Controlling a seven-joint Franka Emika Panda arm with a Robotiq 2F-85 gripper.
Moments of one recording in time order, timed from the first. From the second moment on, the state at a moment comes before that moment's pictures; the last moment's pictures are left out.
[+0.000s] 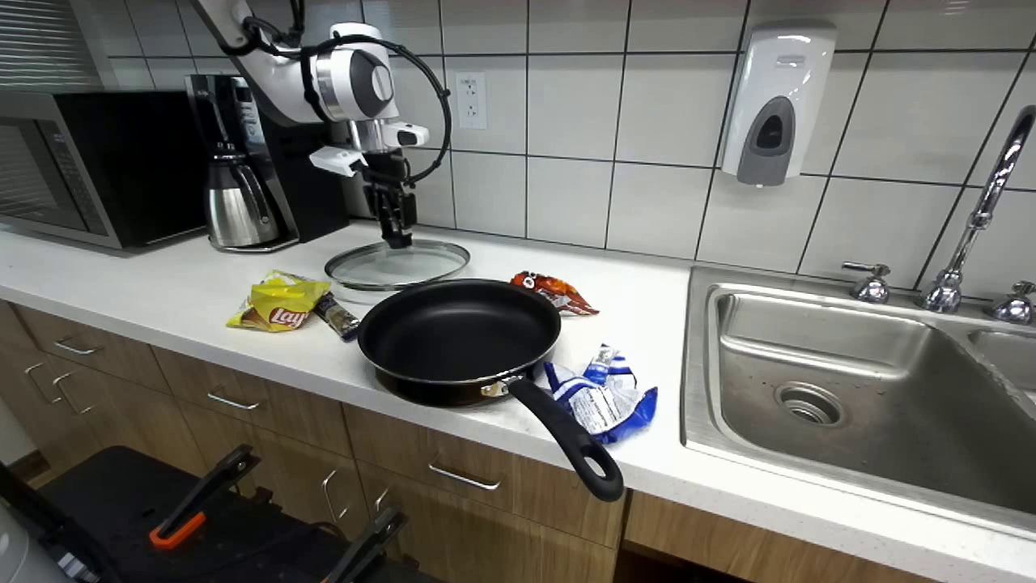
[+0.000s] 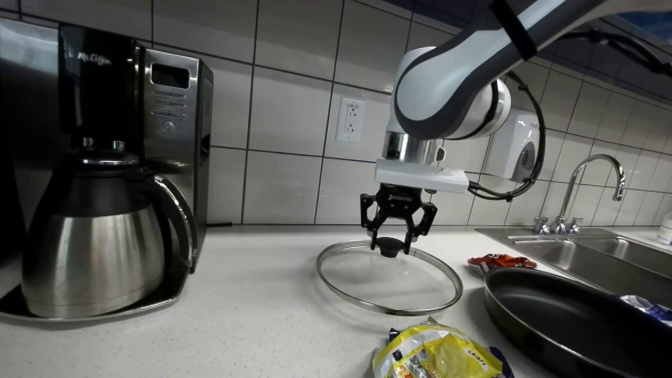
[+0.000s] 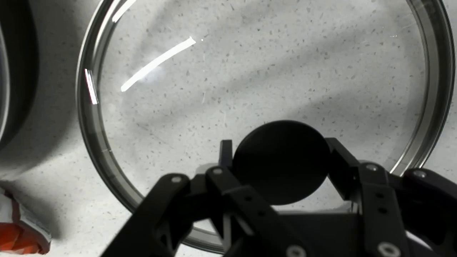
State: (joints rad) arm 0.28 0.60 -0.01 -1.69 -0.07 2.33 0.67
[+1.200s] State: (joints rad) arm 0.28 0.65 -0.04 -1.67 -0.02 2.38 0.74
